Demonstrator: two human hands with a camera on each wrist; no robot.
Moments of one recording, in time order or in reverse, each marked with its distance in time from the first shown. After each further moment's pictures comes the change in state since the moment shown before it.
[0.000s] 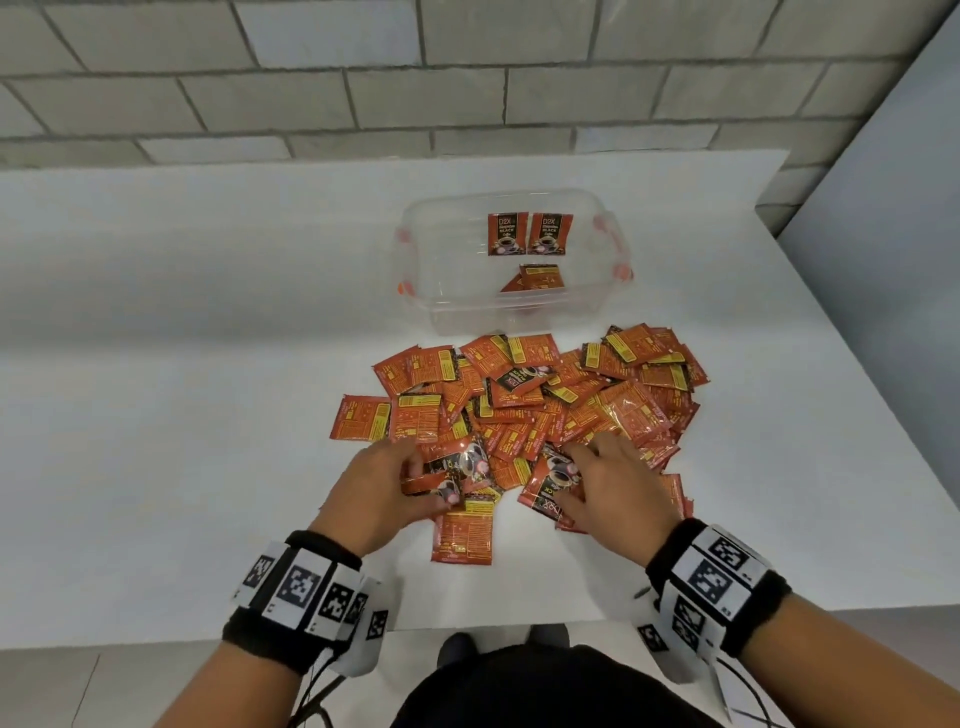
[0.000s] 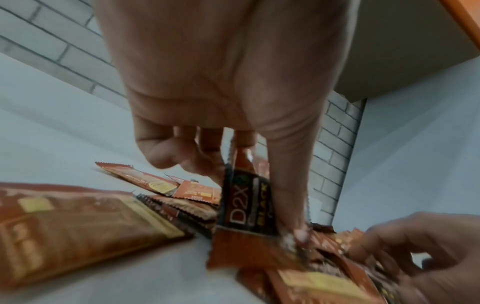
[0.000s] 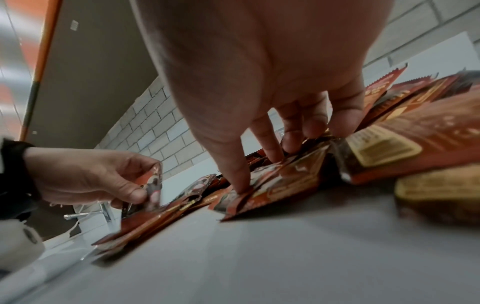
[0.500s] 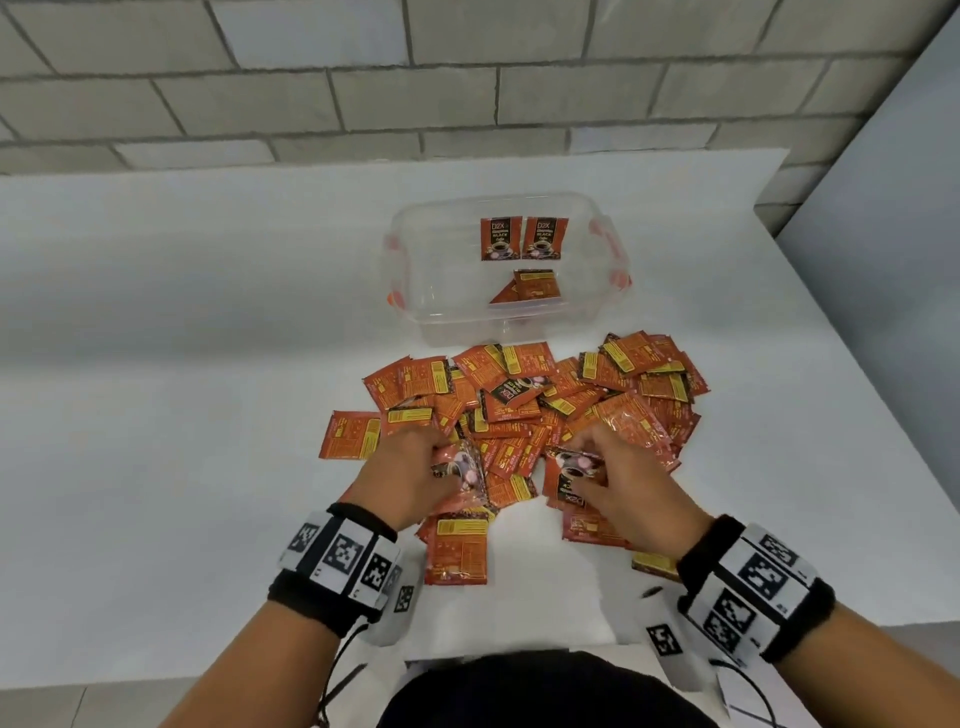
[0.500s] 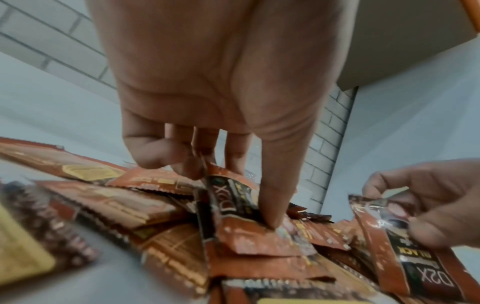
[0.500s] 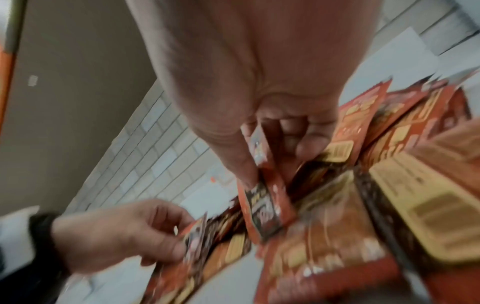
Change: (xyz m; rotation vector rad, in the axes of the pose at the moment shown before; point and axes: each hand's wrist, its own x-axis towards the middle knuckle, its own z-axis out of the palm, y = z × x) left_hand 0.043 0.025 0.007 0.135 -0.035 0.041; right_hand 0.008 0.013 -0.028 0.478 0.019 -0.017
